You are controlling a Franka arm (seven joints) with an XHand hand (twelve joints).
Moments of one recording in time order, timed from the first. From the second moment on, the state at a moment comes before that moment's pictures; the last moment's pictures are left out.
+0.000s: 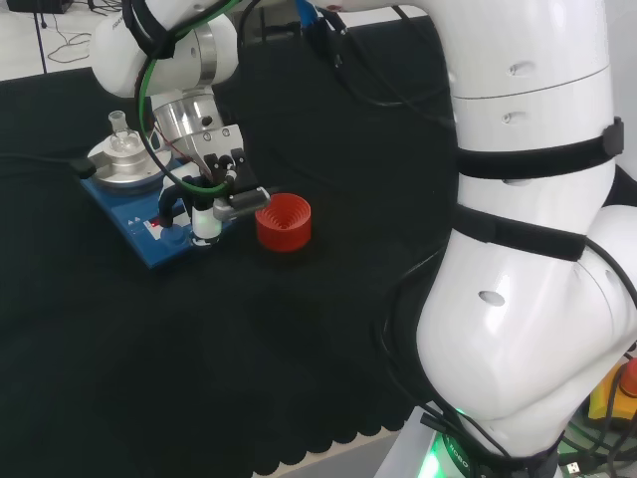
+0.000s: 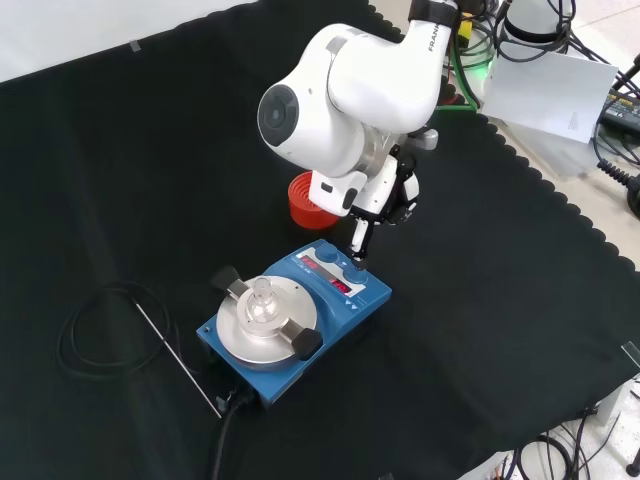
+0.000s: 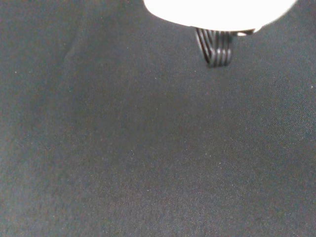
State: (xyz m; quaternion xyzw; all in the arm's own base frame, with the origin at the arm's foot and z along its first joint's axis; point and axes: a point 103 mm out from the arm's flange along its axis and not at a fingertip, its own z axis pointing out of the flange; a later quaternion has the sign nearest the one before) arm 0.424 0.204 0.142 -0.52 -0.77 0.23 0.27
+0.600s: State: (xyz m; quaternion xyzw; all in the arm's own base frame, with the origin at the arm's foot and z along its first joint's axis) arm 0.429 0.198 0.136 -0.52 -0.77 0.23 0.27
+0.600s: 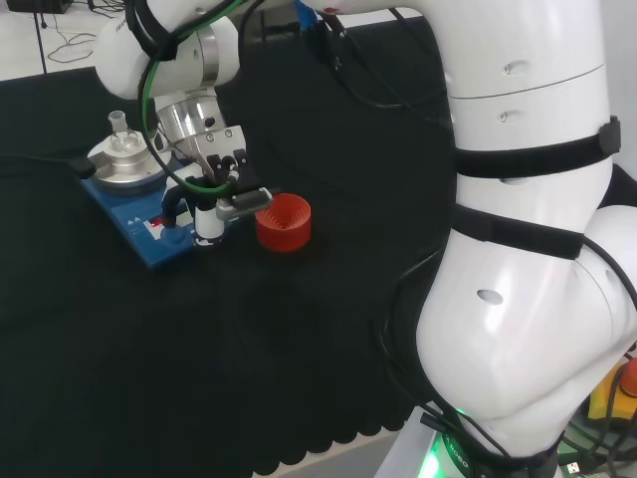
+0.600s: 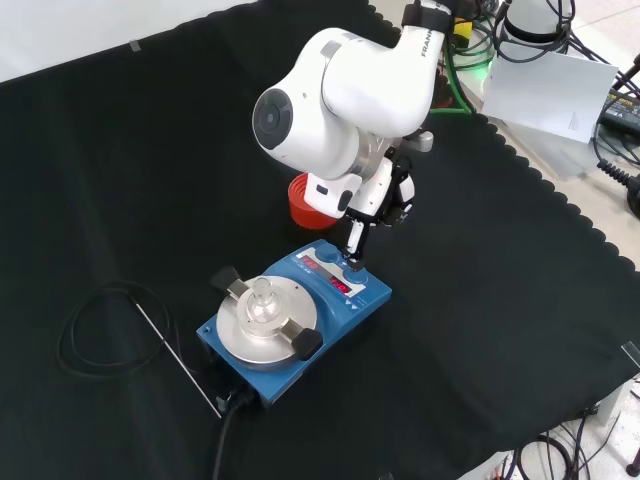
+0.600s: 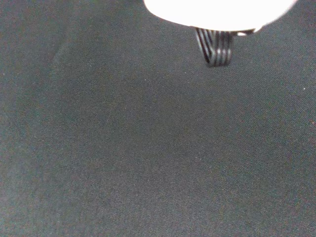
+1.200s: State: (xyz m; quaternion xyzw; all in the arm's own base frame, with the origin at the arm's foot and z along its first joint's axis) arm 0.430 0.196 0.131 -0.52 -0.77 0.23 0.27
